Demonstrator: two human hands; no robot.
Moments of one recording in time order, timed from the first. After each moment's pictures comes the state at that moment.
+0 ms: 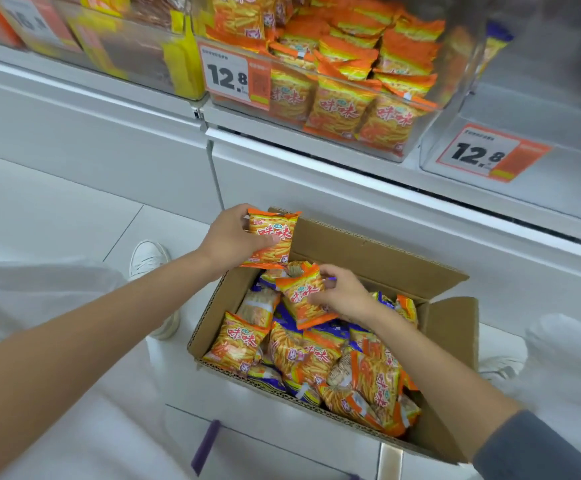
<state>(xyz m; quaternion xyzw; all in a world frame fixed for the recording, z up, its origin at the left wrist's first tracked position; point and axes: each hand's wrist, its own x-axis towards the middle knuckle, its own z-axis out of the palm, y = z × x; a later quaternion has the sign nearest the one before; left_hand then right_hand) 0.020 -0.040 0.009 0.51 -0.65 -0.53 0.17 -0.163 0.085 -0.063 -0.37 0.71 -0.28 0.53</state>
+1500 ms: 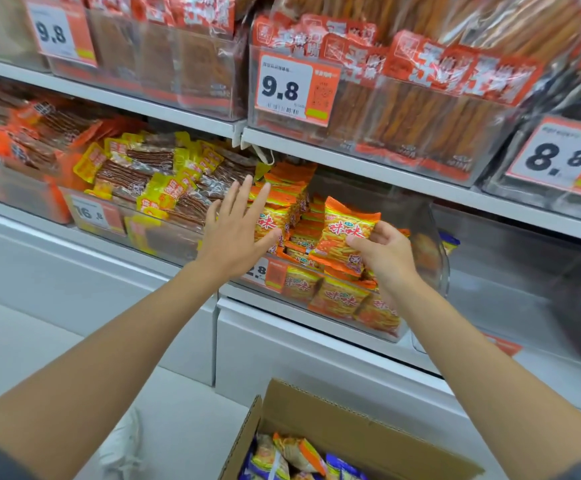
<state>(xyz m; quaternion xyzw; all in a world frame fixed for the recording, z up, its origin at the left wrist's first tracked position) -0.017 -0.236 0.128 0.41 -0.86 0.01 0.29 -0.233 -0.108 0.155 -0.35 0.66 -0.60 0.26</state>
